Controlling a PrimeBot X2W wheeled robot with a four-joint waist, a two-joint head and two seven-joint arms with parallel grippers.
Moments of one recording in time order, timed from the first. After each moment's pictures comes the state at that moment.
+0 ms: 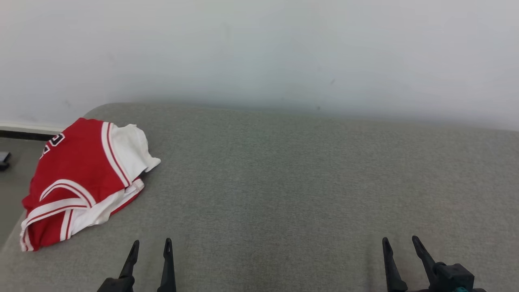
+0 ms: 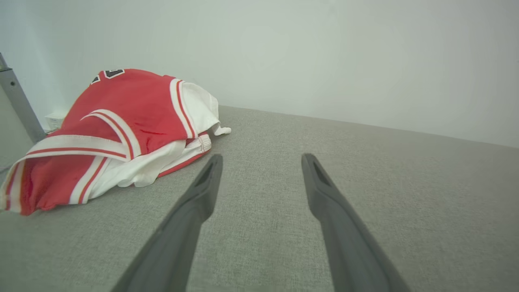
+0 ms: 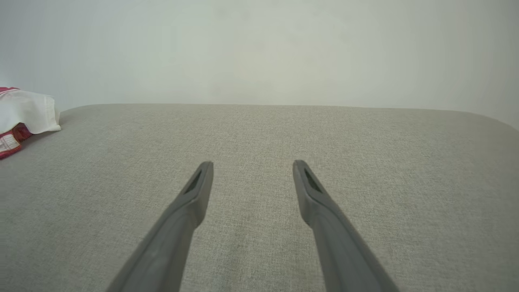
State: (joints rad) left arm -0.02 0.05 -0.07 0.28 -0.17 -0.04 -0.26; right arm -0.01 -0.05 -0.01 0.36 0.09 0.13 -0.24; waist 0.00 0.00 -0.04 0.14
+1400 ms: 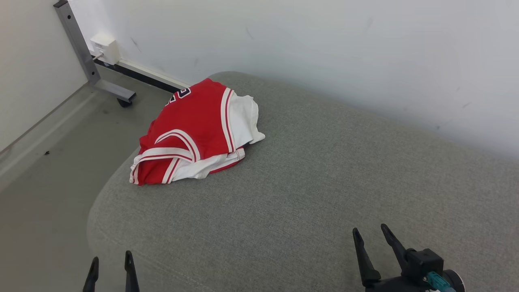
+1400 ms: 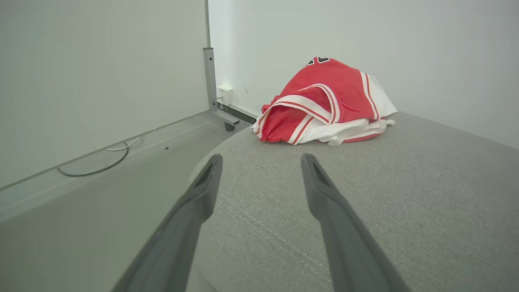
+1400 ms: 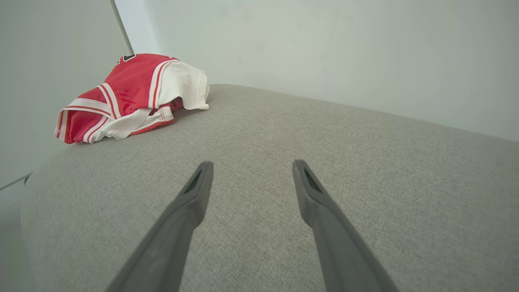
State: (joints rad) left arm 0.06 0.05 0.07 0.22 -0.18 -0.03 -0.26; right arm -0.12 -0.05 0.12 0.46 0.13 0.13 -0.26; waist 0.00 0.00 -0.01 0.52
